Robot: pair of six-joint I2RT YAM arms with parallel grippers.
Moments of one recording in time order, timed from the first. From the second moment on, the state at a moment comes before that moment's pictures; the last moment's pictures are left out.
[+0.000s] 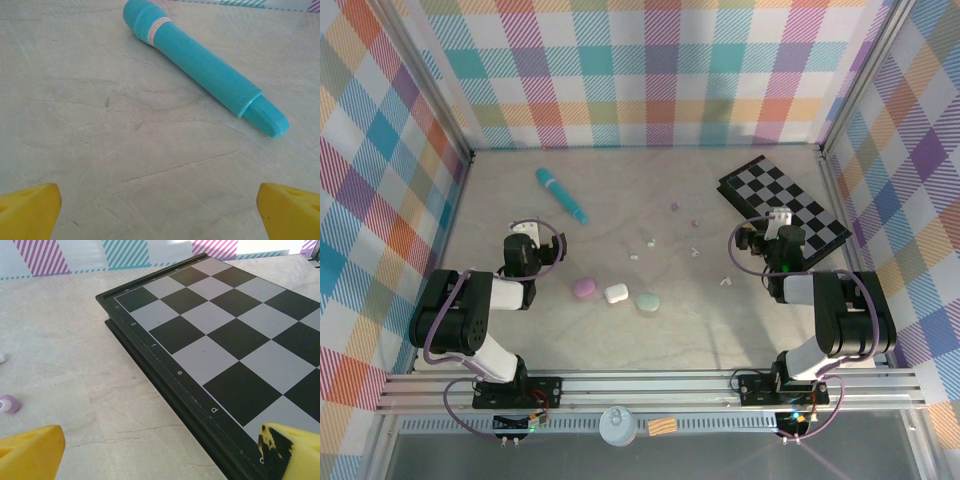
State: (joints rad) left arm -0.06 1.58 0.40 0.75 -0.07 -0.11; right arm 0.02 1.53 0.42 0.73 -0.05 0.06
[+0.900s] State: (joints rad) left arm -0.38 1.17 0.64 0.21 -0.23 -0.08; right arm 0.07 1.10 0.52 0.22 -0.18 0.11
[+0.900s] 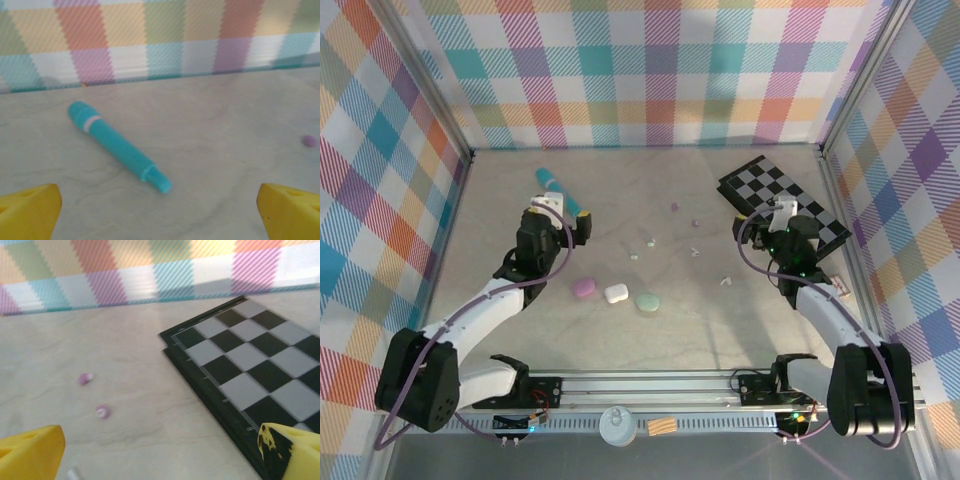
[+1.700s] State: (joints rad) left arm -0.32 1.01 0.74 -0.29 -0.09 -0.48; right arm 0.82 1.44 0.86 -0.40 -0.34 -0.51
